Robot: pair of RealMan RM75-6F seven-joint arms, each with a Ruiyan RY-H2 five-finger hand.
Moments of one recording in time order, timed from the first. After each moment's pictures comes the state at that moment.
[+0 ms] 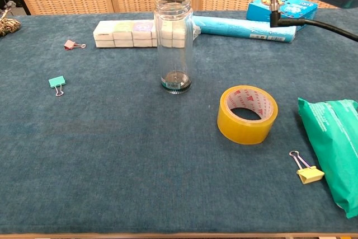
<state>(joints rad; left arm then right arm) -0.24 -0.87 -0.10 -1.68 1.48 1.33 -0.55 1.08 -1.50 0.27 -1.38 -1.44 1.02 -0.48</state>
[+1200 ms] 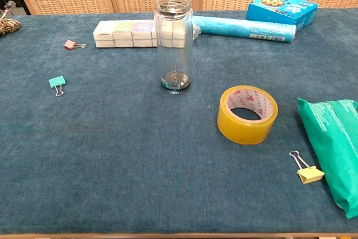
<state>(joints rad) -0.21 -0.88 -0.08 -1.70 1.47 1.35 -0.46 0.81 -1.26 0.21 -1.47 -1.40 1.19 -0.29</state>
